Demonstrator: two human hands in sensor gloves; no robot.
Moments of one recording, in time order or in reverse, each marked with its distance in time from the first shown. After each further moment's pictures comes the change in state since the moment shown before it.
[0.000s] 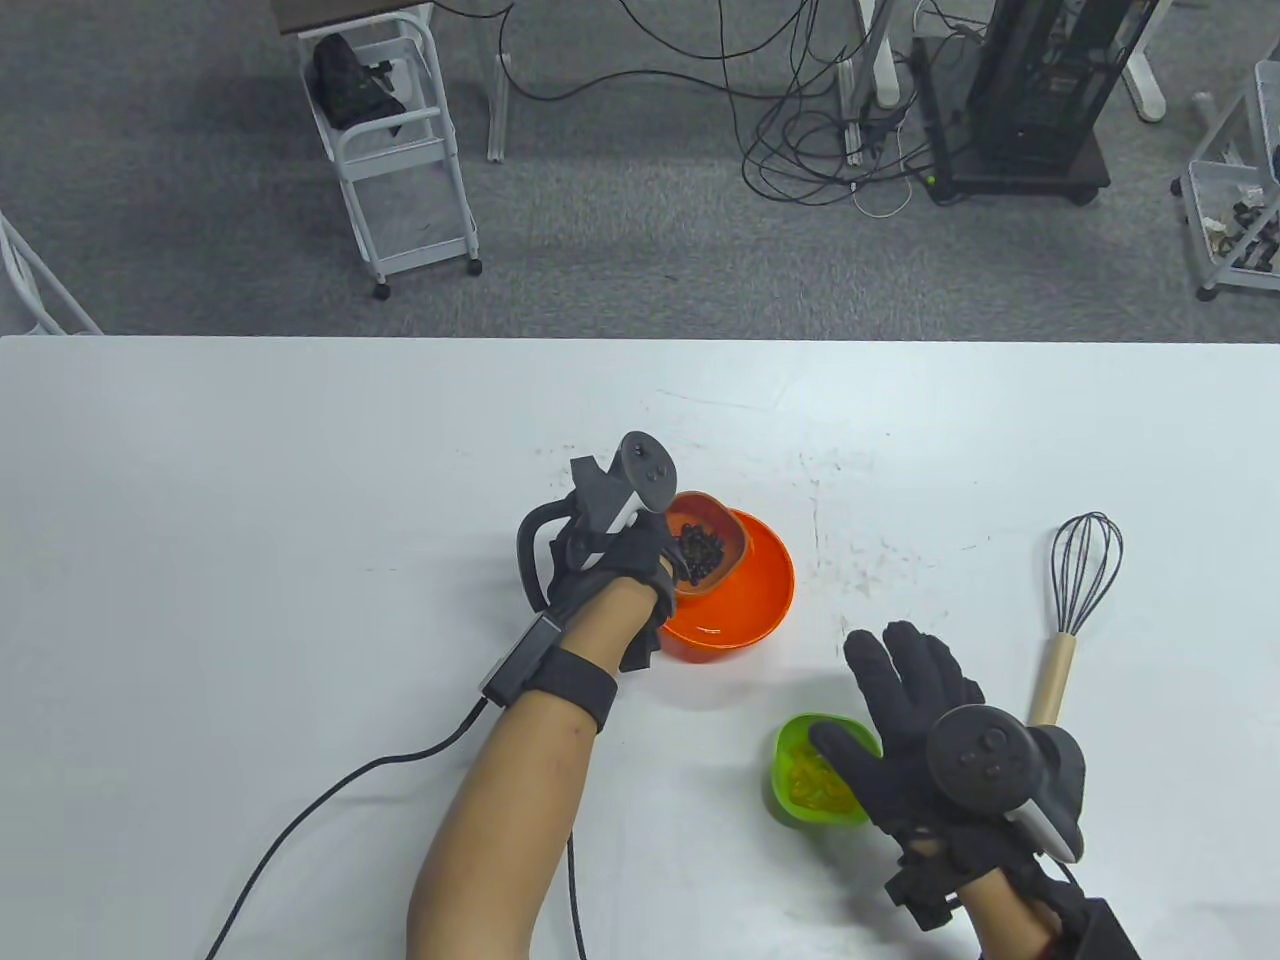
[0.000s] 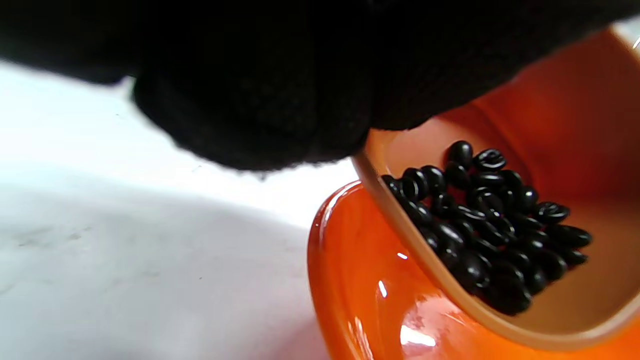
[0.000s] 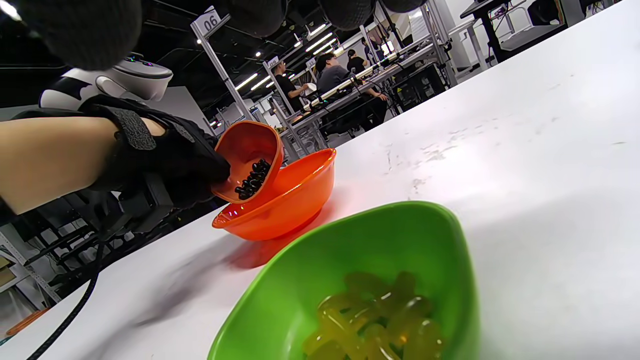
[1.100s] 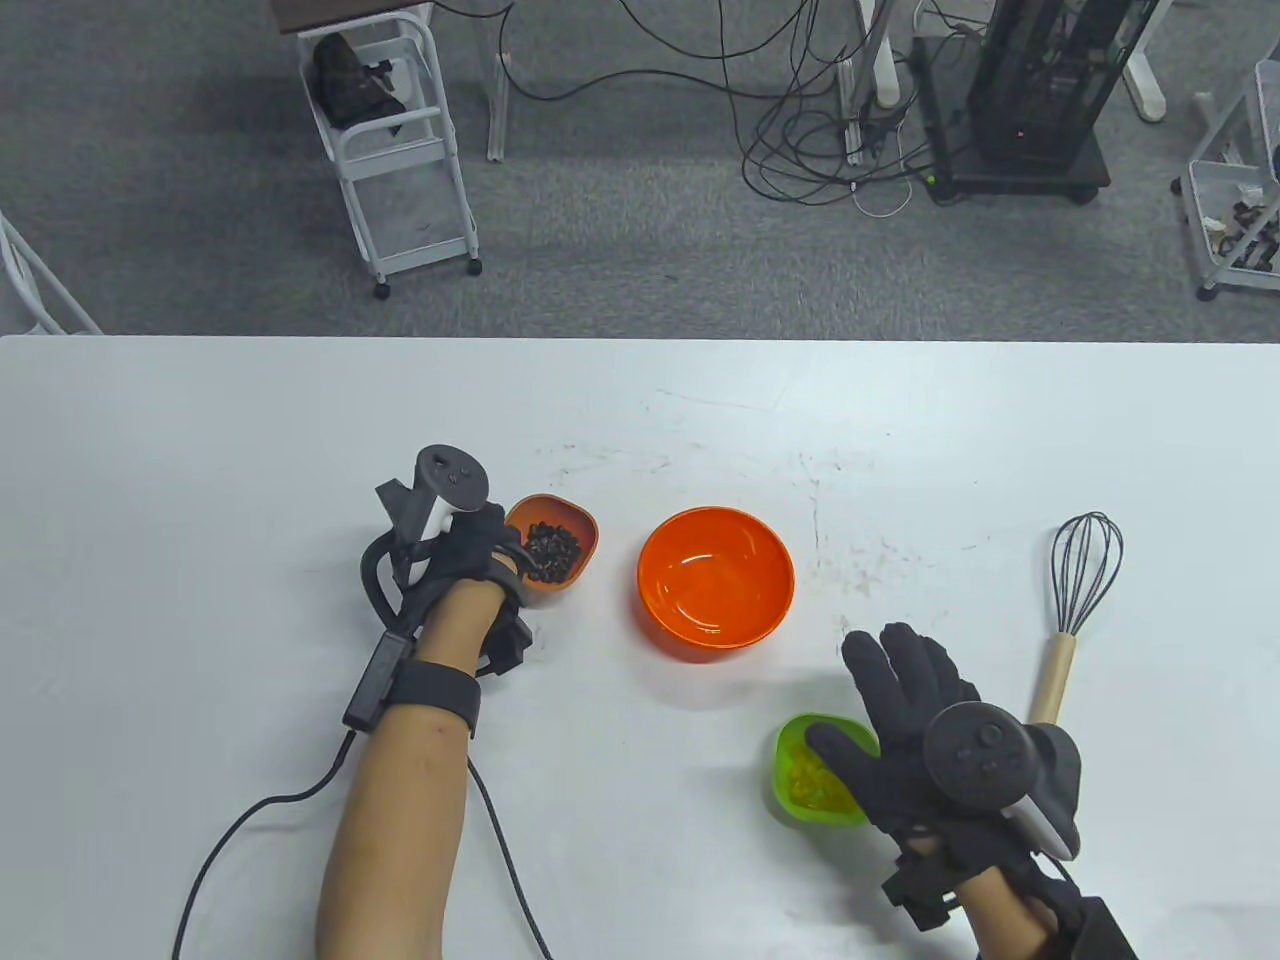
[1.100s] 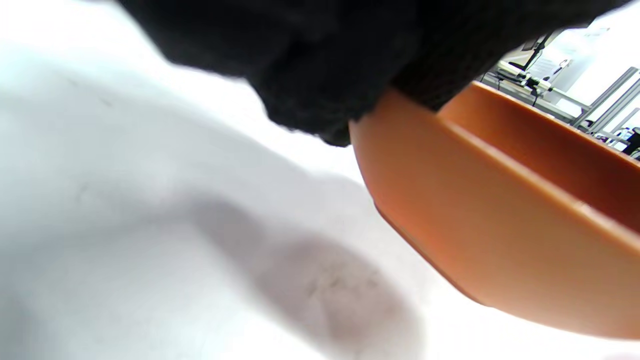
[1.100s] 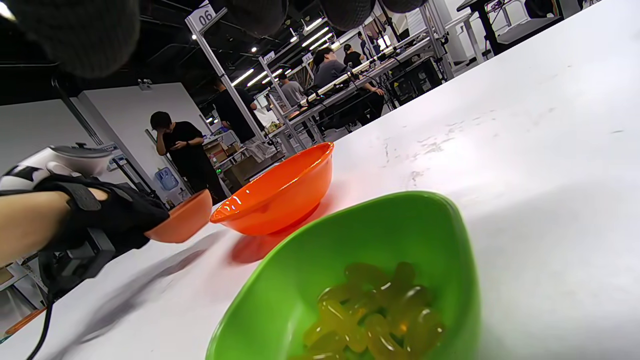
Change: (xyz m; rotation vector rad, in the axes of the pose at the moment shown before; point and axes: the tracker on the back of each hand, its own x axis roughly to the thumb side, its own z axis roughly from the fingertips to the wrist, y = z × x) left_hand -0.143 0.012 -0.020 -0.058 0.237 0.207; right_hand -0.001 0.004 -0.002 0.015 0.012 -0.010
